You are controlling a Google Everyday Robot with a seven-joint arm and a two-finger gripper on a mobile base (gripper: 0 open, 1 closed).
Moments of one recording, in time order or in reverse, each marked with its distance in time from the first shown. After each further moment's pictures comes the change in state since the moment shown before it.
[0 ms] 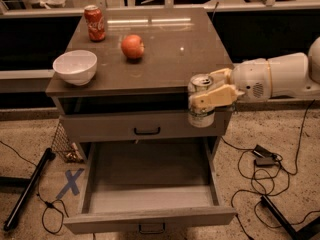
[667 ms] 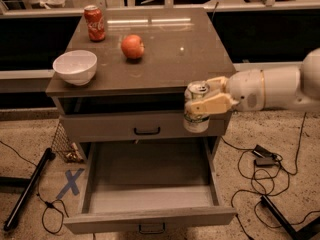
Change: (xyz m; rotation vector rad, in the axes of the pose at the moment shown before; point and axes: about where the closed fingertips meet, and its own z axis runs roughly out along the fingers) arm 0.017 0.005 0.013 -0.009 -0.031 0.012
